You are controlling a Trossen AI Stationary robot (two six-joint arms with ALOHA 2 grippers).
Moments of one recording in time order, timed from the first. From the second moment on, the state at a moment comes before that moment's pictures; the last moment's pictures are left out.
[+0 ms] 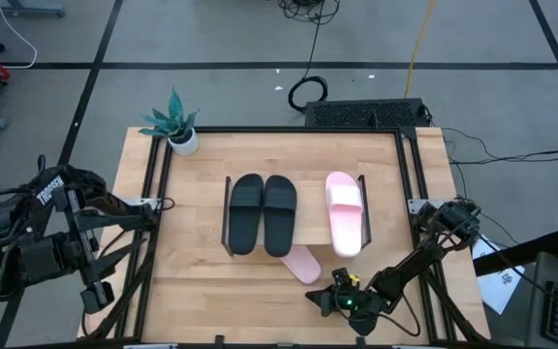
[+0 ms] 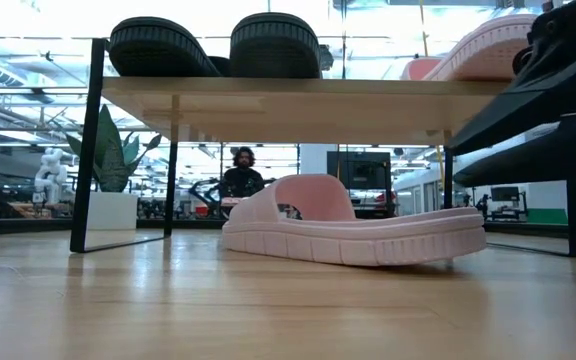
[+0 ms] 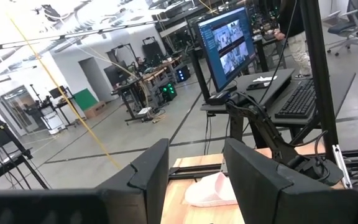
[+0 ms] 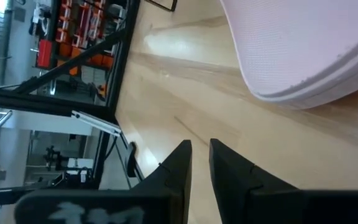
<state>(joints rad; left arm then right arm) -1.24 1.61 2.35 -0.89 -1.57 0.17 0.82 1.98 0.85 0.45 0.83 1.79</state>
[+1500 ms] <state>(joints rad) -1.29 1.61 2.35 -0.93 -1.57 0.16 0.87 1.98 0.85 0.03 0.86 2.41</state>
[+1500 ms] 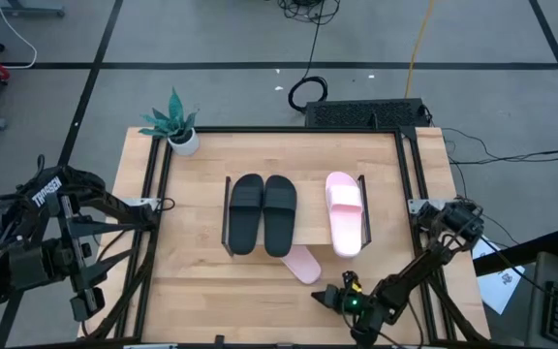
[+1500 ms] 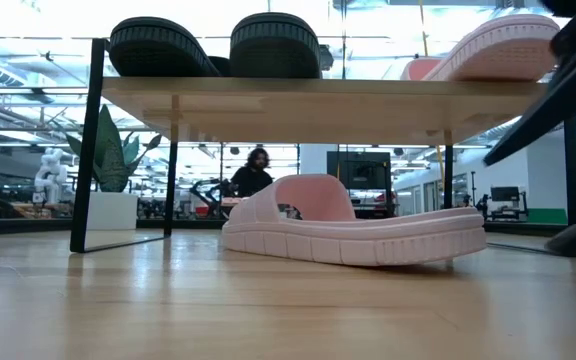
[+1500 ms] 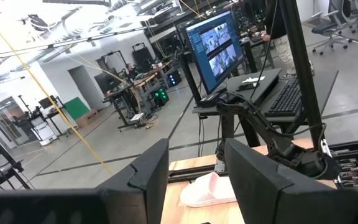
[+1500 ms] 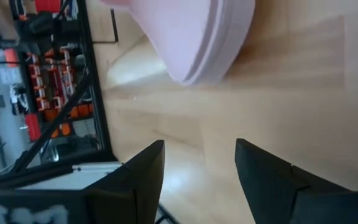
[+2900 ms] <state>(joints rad) -1.33 1.61 2.35 -0.95 -1.57 0.15 0.75 1.97 0.85 -0.11 0.78 2.41</state>
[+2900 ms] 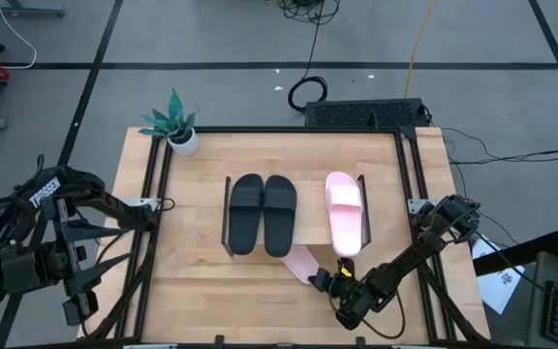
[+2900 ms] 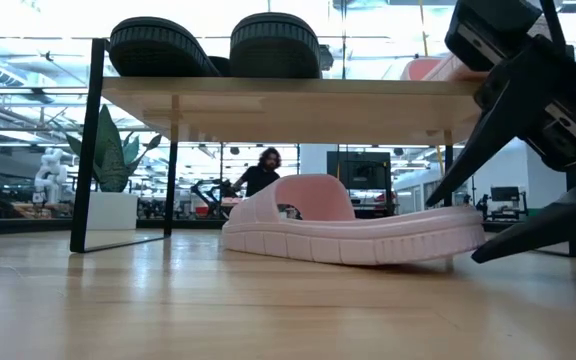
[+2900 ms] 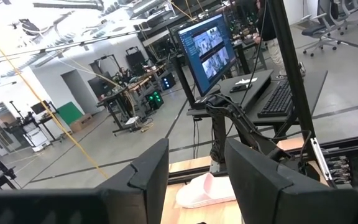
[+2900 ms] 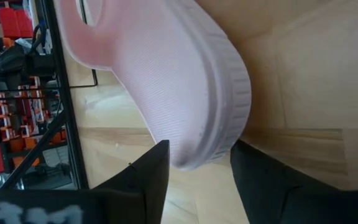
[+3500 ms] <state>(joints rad) -1.33 1.61 2.35 -1.00 -1.57 0.13 0.75 1.97 0.85 -0.12 0.76 2.41</state>
